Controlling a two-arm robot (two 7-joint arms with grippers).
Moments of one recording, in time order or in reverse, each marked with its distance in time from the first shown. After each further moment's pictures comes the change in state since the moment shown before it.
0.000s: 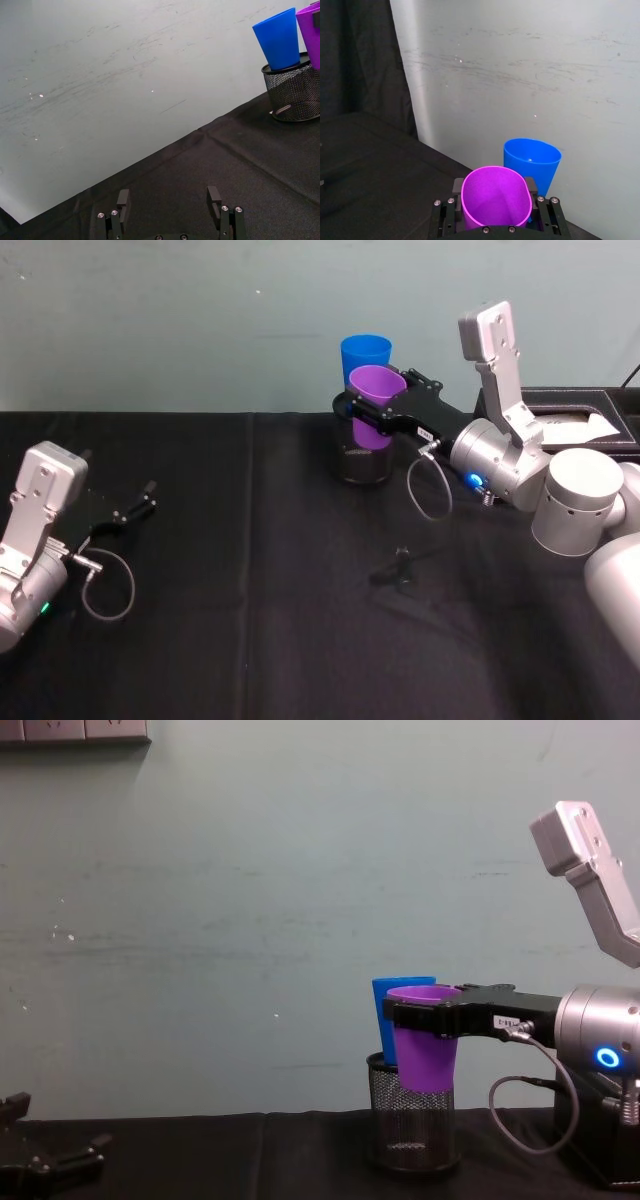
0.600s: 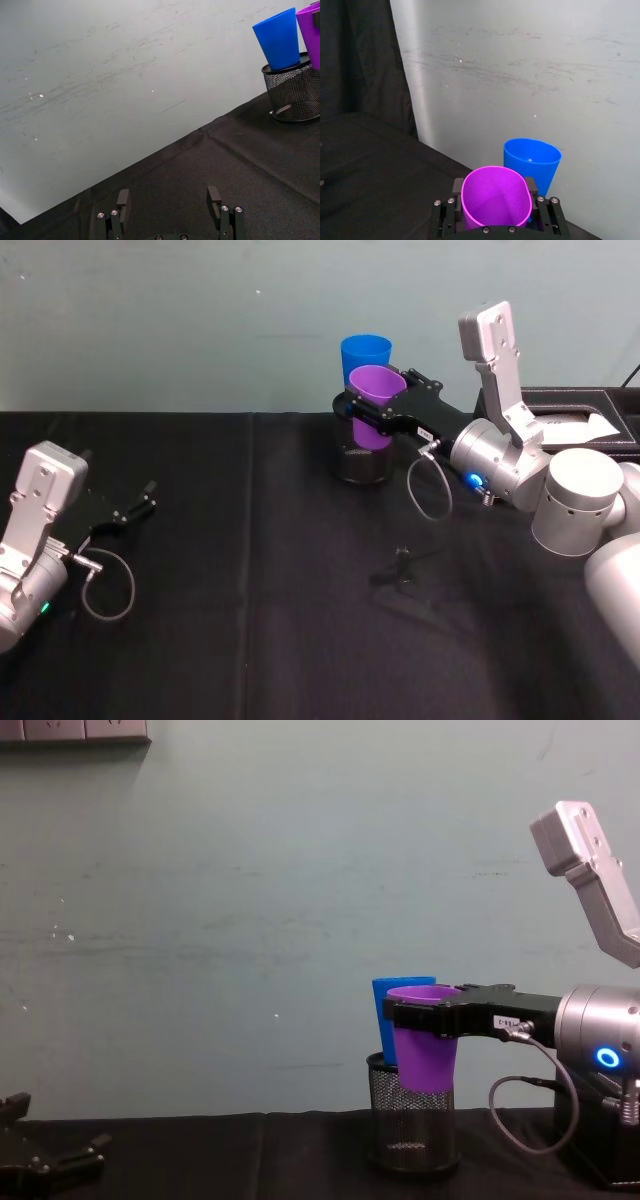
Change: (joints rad) left arm 0.000 0.000 0.000 0.000 0.000 0.000 0.000; right arm 0.000 0.000 0.000 0.000 0.000 0.000 0.000
